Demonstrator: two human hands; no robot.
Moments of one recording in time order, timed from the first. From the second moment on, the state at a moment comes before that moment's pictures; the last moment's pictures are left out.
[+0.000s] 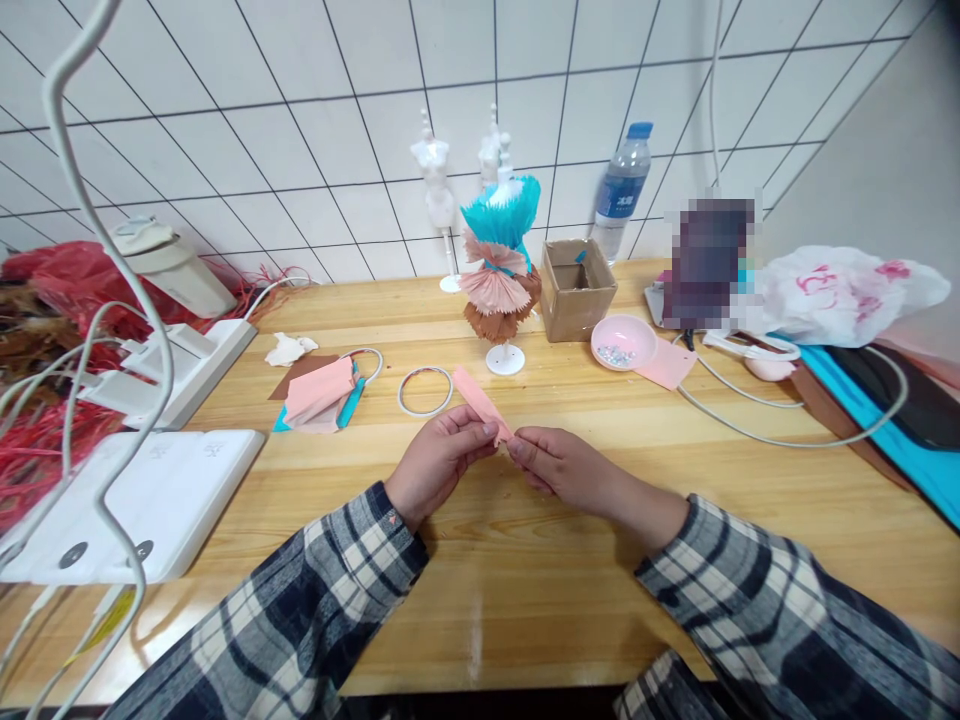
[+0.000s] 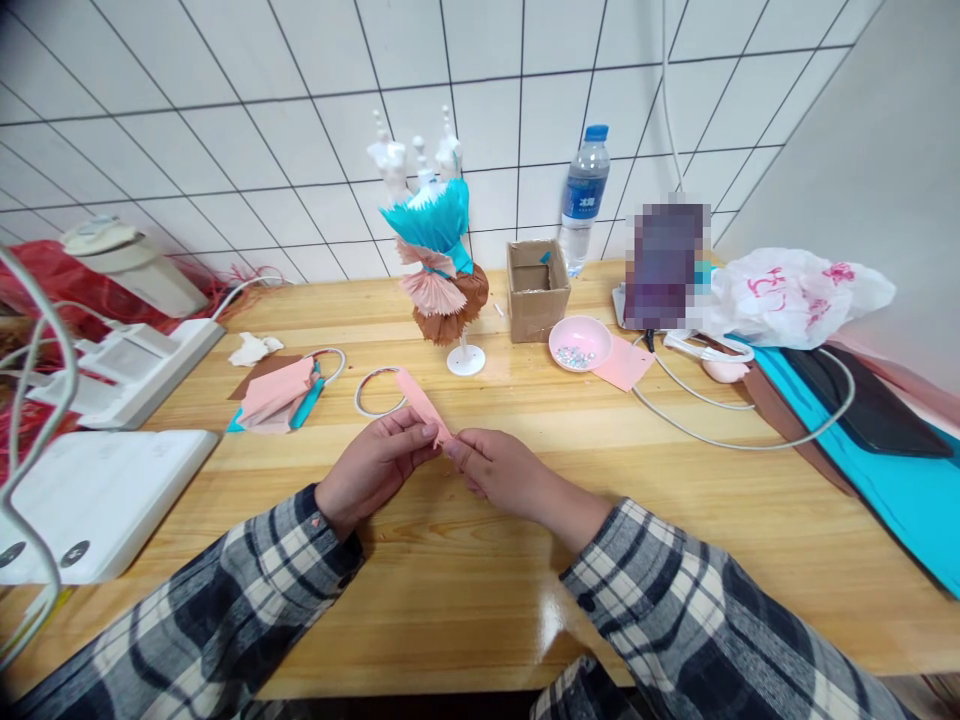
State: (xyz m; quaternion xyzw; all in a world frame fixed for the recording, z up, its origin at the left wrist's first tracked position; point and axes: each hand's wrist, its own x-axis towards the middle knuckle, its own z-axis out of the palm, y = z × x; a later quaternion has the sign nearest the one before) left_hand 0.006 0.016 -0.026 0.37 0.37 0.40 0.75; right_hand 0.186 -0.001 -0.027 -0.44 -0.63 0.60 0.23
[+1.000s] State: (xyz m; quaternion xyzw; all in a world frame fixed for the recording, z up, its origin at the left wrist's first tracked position) left_hand 0.008 0.015 -0.023 0.37 0.39 0.42 0.74; right_hand 0.181 -0.006 -0.036 -0.45 -0.69 0.49 0.28
